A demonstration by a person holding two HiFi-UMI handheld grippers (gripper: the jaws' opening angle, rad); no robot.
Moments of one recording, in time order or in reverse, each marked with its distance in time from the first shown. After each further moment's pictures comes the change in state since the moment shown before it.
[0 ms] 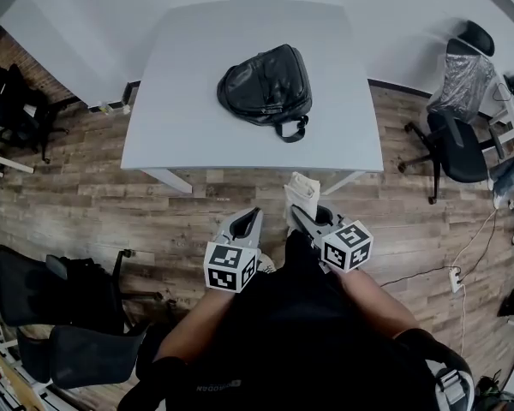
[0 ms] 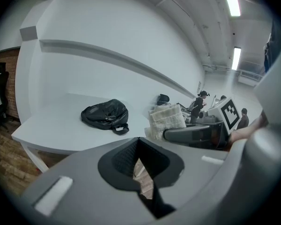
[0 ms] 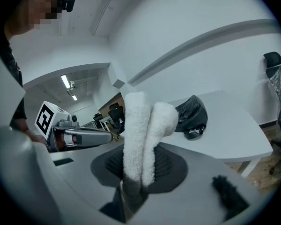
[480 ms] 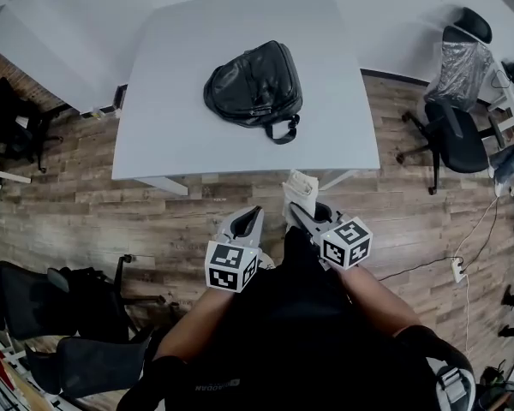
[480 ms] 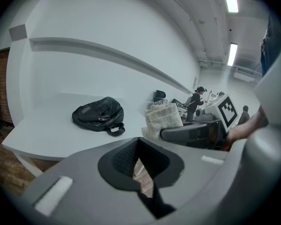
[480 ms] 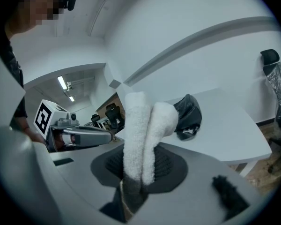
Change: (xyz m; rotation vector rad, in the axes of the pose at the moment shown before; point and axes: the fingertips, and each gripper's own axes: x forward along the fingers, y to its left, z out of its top) left arm 0.039 -0.006 0.004 0.047 0.041 -0.046; right arm 0.005 -0.036 -0.001 0.025 0.006 -0.023
